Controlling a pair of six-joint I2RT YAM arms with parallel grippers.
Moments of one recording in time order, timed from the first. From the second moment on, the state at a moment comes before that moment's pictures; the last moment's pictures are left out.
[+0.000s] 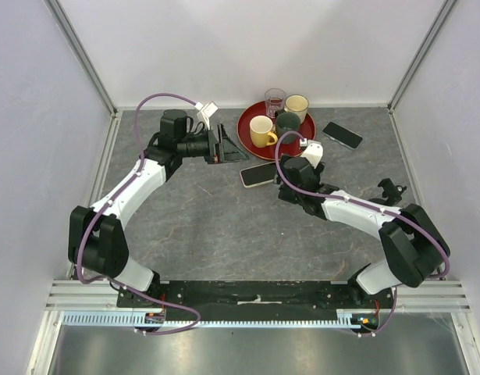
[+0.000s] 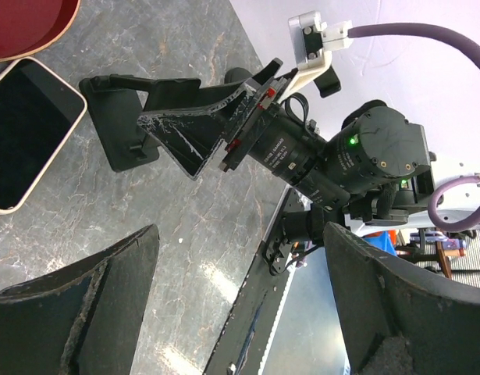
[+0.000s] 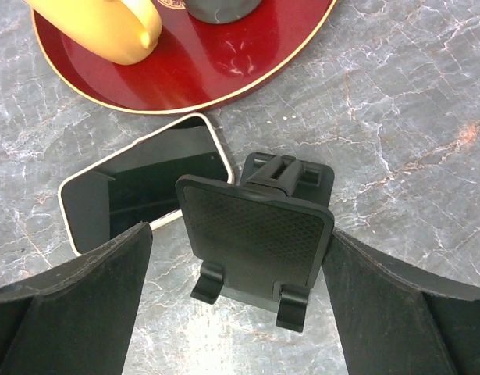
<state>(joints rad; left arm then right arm) -0.33 1.51 1.20 -0.09 0.90 -0.58 0.62 1.49 0.82 0.07 0.57 0.59</state>
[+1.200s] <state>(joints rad) -0.34 1.53 1.20 -0.09 0.90 -0.58 0.68 1.58 0.89 -0.16 0.93 0.88</state>
